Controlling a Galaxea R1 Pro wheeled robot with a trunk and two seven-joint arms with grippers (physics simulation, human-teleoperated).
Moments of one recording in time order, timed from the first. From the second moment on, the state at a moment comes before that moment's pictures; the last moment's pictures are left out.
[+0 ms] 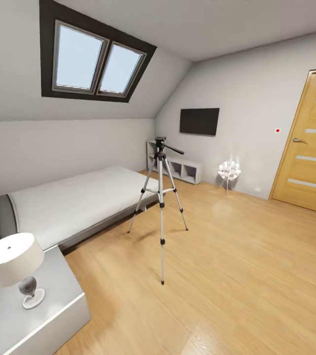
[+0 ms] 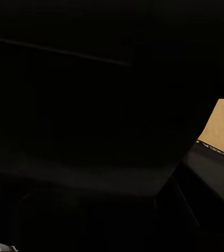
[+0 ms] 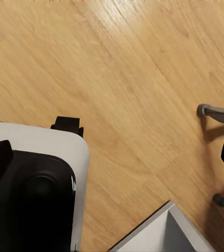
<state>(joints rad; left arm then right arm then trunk) -0.23 -0.02 0.05 0.00 0.39 0.06 0.15 -0.21 -0.10 -0.02 0.03 0.16 -0.11 0.00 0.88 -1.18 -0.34</state>
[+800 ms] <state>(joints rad) -0.23 -0.02 0.05 0.00 0.39 0.07 0.15 -0.21 -0.10 -0.02 0.03 0.16 -0.11 0.00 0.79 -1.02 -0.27</state>
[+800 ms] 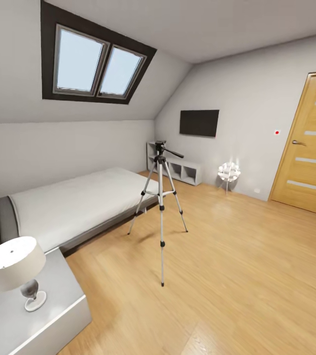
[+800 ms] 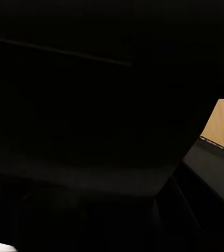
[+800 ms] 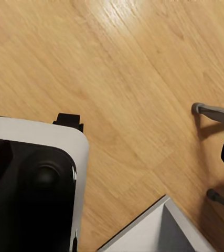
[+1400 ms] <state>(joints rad) -0.23 -0.02 0.05 0.00 0.39 0.07 0.15 -0.21 -0.10 -0.02 0.03 0.16 -0.11 0.00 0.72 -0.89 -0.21</state>
